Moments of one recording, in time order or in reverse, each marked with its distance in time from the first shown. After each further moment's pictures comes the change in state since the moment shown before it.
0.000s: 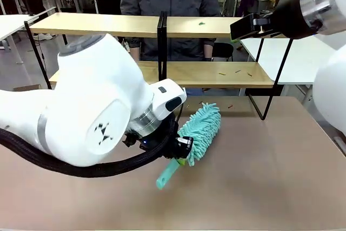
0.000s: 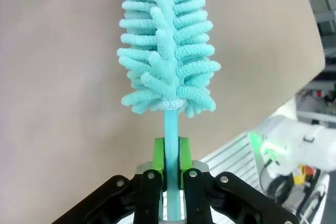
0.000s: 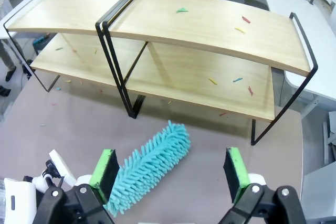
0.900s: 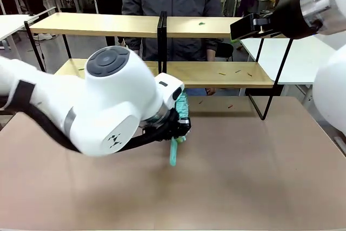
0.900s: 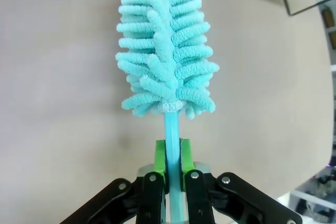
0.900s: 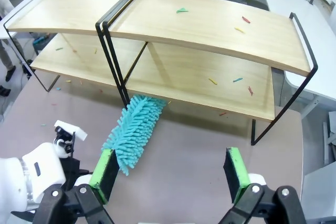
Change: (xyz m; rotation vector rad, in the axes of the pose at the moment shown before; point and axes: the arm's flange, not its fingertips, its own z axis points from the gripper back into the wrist) left arm 0.054 0.014 -0.035 0.127 -0.190 0.292; right arm 0.000 0.000 0.000 0.000 0.000 0.000
